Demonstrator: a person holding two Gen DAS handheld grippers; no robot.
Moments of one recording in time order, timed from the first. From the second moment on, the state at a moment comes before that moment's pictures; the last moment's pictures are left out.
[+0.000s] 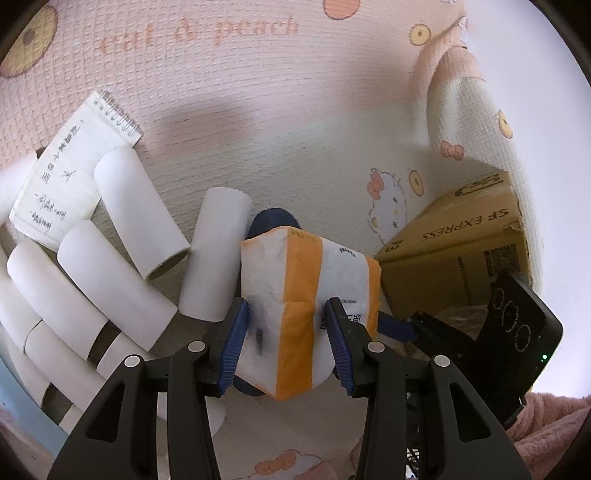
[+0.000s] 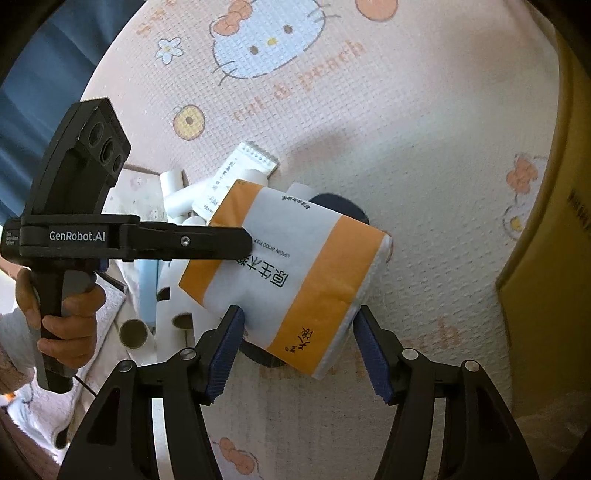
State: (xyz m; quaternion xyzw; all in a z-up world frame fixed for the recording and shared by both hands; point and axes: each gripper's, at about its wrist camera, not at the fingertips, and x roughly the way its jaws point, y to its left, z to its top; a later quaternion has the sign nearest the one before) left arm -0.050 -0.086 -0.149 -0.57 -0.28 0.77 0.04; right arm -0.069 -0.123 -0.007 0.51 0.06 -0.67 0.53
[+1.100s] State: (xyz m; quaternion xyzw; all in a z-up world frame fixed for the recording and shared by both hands) left arm -0.056 -0.033 0.010 -0.41 -0.17 0.89 0.12; right arm -0.043 -0.100 0.143 0.30 0.16 -0.82 0.47
